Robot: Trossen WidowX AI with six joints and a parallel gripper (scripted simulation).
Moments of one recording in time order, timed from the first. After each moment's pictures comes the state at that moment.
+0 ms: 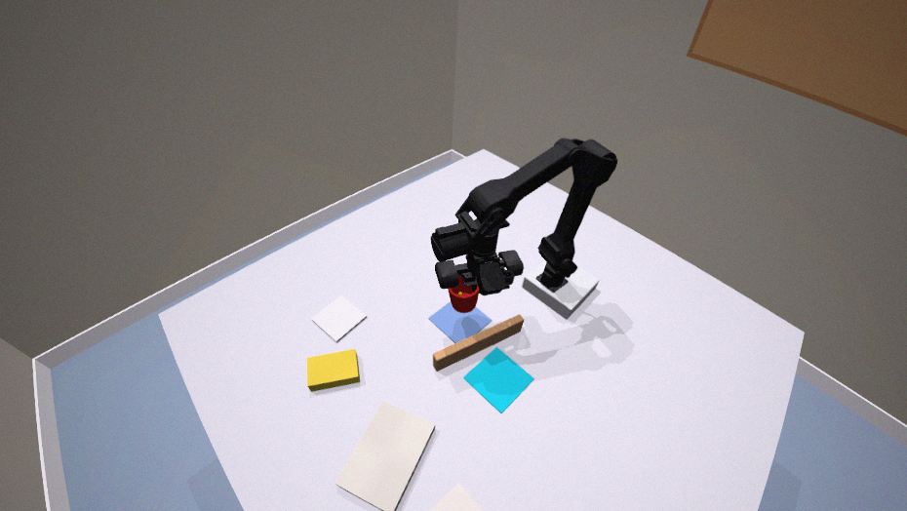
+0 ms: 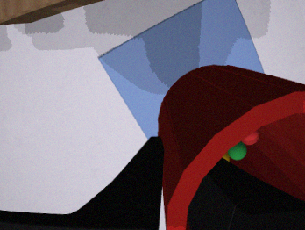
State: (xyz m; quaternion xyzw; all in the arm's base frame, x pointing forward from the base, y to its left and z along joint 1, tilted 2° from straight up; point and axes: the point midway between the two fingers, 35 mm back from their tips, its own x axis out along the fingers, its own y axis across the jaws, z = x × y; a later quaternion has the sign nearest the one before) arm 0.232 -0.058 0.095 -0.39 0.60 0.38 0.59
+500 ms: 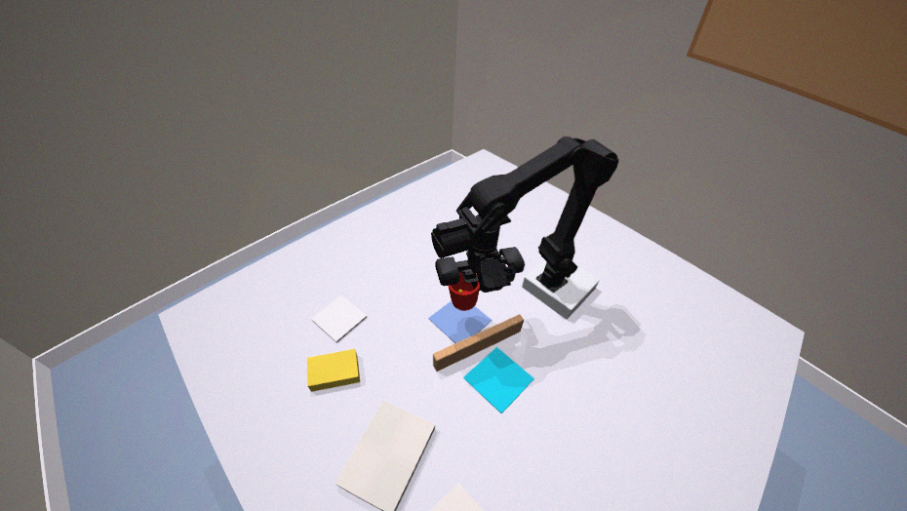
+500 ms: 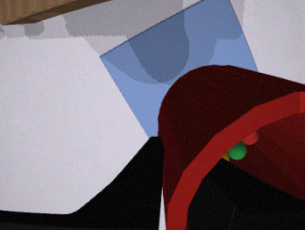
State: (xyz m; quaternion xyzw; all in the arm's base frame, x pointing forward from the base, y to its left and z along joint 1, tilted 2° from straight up) arm 0.232 -0.058 0.105 -0.39 0.60 0.38 0.59
